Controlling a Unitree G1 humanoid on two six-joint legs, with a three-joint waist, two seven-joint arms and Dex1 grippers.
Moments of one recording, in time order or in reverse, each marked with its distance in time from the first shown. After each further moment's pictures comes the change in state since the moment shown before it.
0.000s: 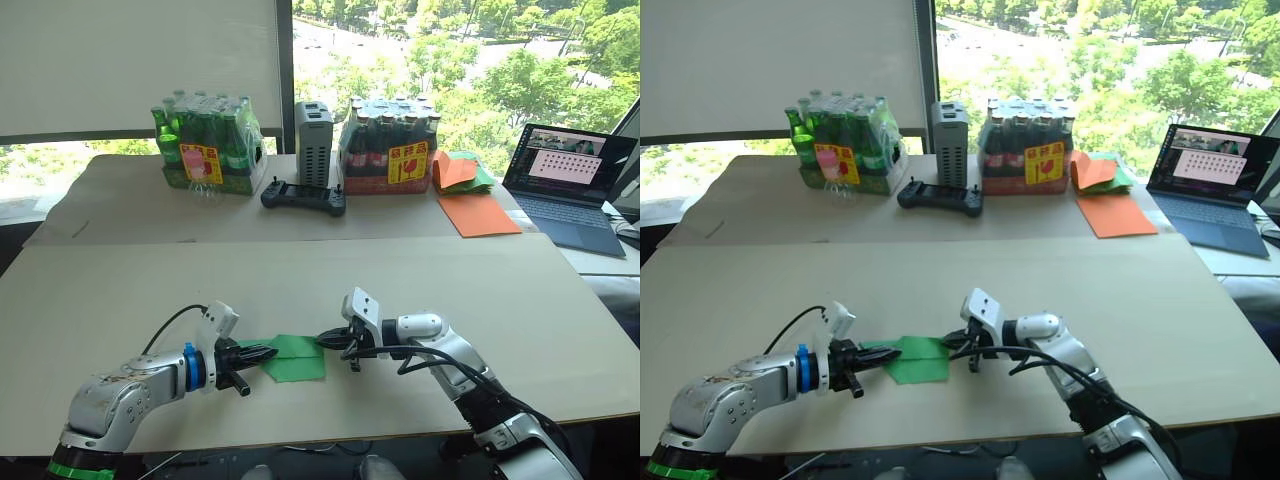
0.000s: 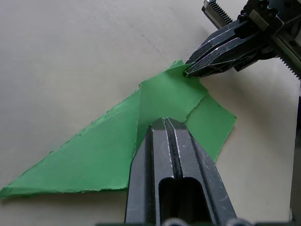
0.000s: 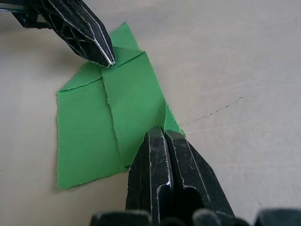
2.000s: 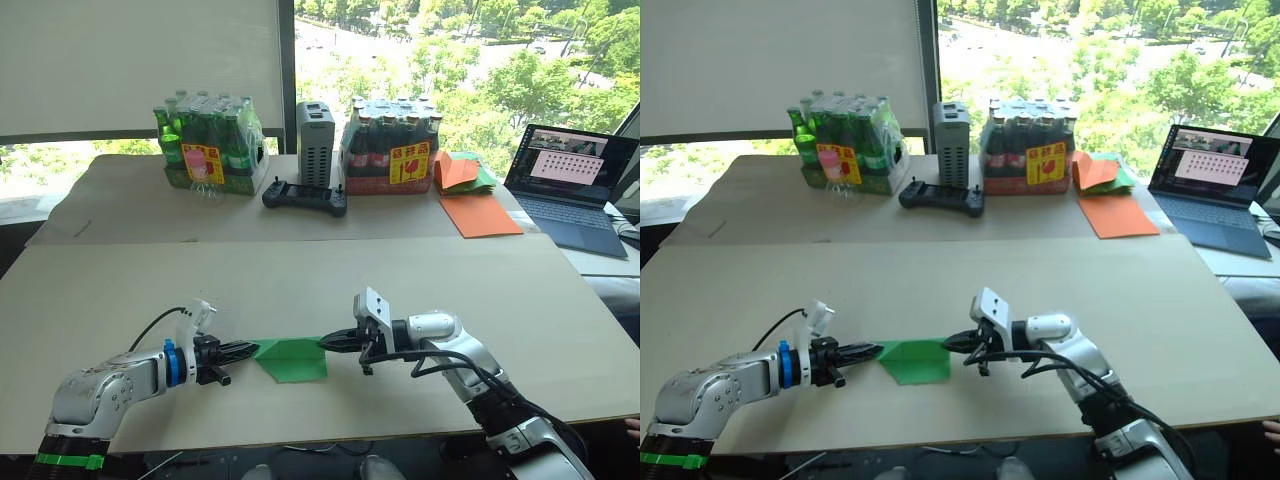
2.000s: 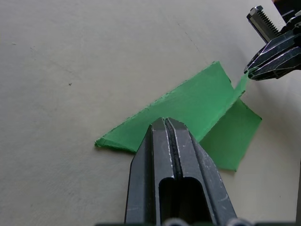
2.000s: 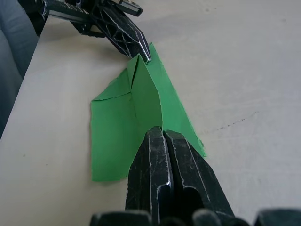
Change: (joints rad) left arm -0.032 0.030 0.079 0.150 -0.027 0.028 -0.062; right arm 0.011 -0.043 -0.021 -0.032 0.104 0.017 0.057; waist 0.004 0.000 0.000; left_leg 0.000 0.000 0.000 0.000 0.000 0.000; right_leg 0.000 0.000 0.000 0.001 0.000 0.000
